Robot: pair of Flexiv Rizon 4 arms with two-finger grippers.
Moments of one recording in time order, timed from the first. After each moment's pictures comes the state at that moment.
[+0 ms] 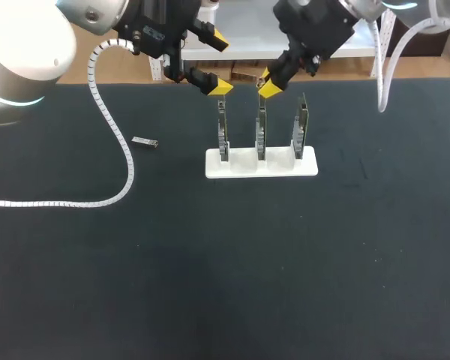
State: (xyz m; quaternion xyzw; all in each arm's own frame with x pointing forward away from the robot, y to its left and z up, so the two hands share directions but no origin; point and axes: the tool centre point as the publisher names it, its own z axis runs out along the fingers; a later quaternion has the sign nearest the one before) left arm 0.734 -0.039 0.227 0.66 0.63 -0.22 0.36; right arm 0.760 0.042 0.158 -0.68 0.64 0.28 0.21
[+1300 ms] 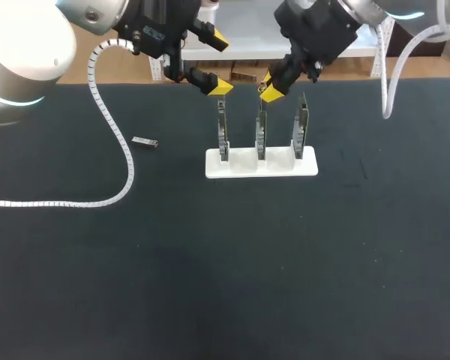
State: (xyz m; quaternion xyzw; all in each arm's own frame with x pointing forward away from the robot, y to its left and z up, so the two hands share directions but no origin) left arm 0.734 -0.039 0.227 0.66 0.63 -0.22 0.36; right arm 0.748 0.041 0.161 -0.68 0.64 0.27 0.22
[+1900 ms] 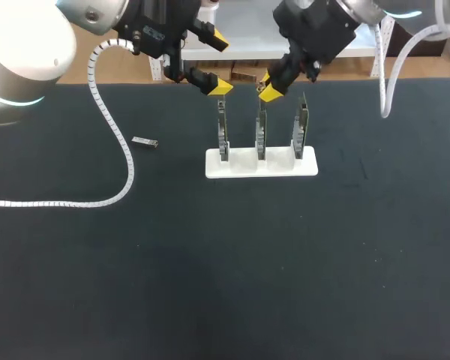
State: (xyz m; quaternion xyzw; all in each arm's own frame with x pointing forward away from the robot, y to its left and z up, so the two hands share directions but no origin) left arm 0.734 -0.039 0.227 0.66 0.63 -0.22 0.36; right arm 0.749 0.042 0.159 -0.68 0.64 0.27 0.22
